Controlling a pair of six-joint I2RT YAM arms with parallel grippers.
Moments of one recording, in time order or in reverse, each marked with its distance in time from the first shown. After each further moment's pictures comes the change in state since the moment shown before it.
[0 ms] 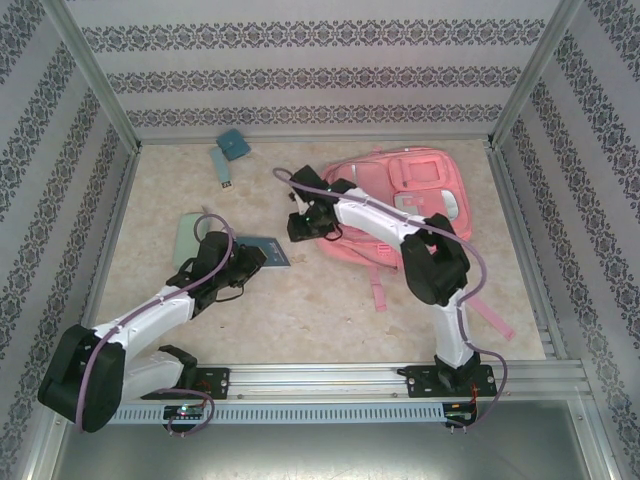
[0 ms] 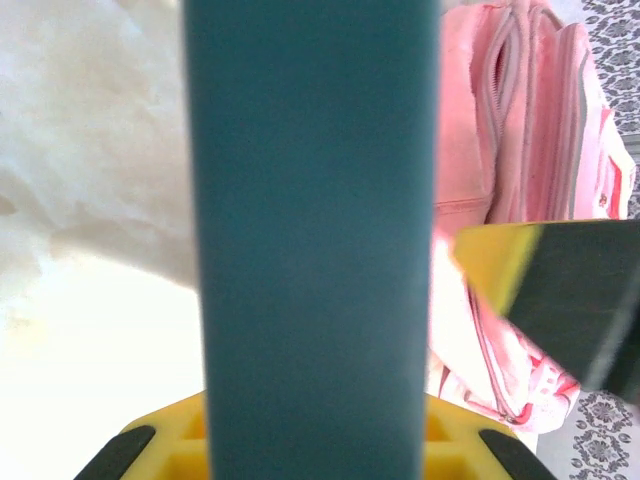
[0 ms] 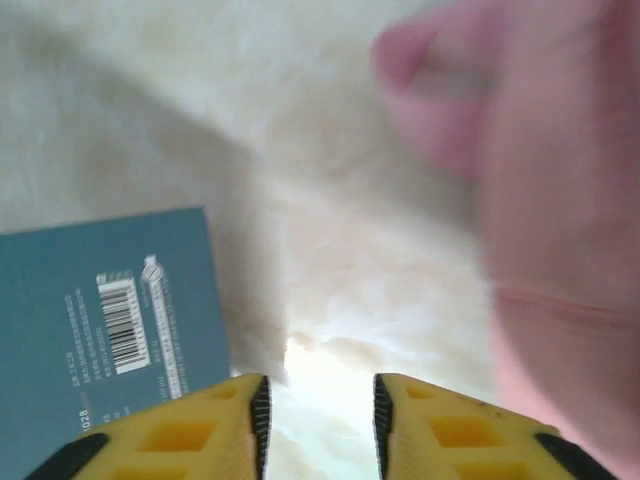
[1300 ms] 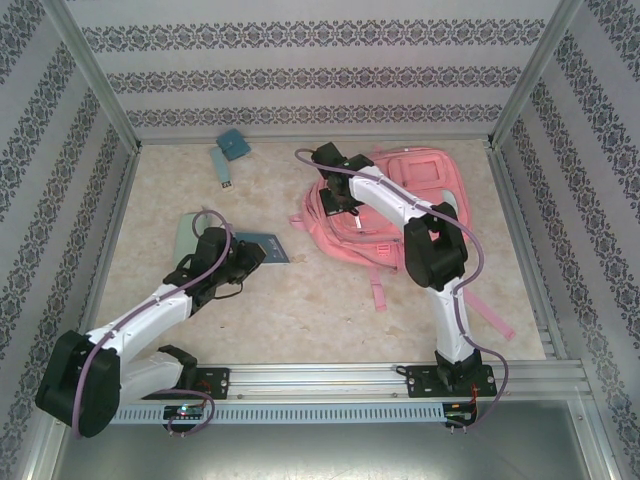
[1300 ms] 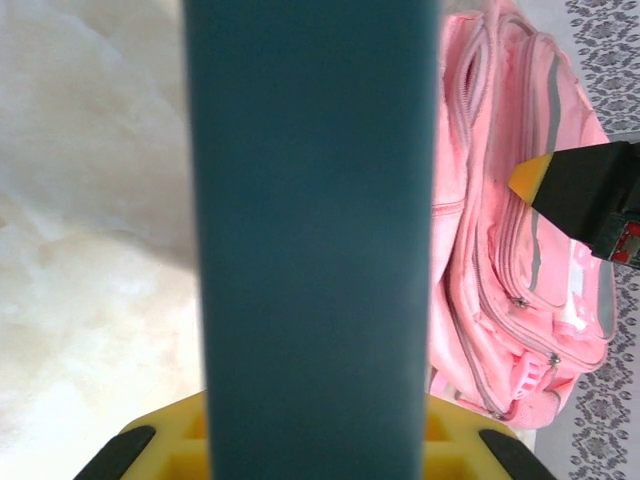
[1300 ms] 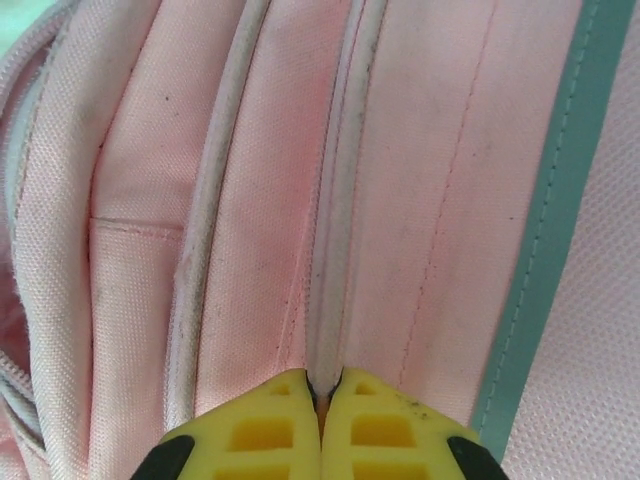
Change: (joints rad) left arm 0.000 -0.013 0.059 -0.066 0.000 0.019; right arm -0.150 0.116 0.183 -0.156 0.313 -0.126
